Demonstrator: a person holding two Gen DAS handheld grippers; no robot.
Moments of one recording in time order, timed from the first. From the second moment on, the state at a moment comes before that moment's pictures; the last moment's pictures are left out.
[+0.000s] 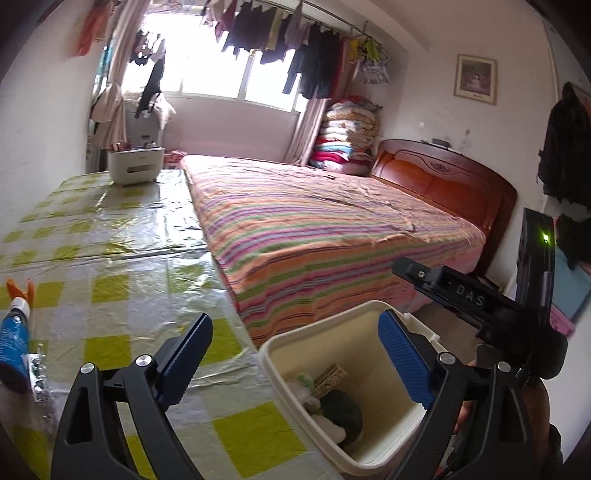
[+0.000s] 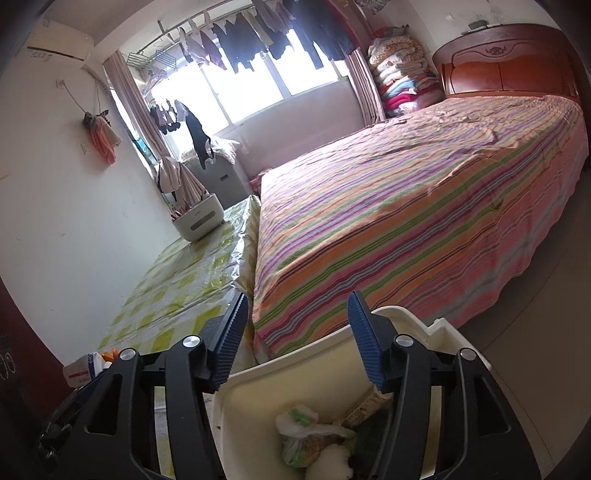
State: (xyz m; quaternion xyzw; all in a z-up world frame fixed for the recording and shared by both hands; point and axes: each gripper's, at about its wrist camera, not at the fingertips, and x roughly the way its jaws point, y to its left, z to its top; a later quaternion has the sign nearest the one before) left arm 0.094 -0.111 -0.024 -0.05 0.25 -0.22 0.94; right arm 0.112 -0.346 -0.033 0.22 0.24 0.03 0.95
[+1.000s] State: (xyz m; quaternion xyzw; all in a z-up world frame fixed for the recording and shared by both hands) left arm 0.107 0.049 -0.023 -0.13 0.26 -0.06 0.96; right arm 0.148 -0.229 -0.029 0.17 0.28 0.13 0.94
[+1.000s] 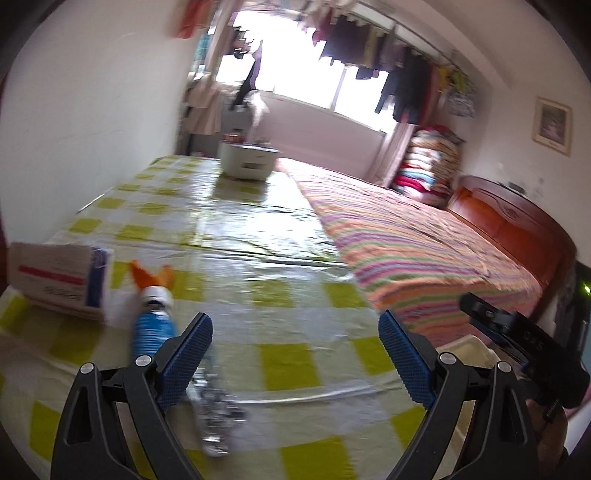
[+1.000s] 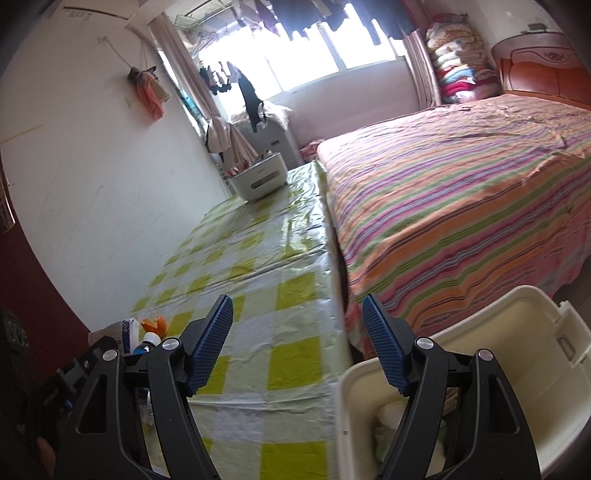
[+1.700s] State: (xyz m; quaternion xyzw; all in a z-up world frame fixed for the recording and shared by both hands) left arm 0.098 0.228 -0.034 -0.25 0.26 0.03 0.93; right arm 0.158 -0.157 -0.032 0.14 0.30 0.18 0.93
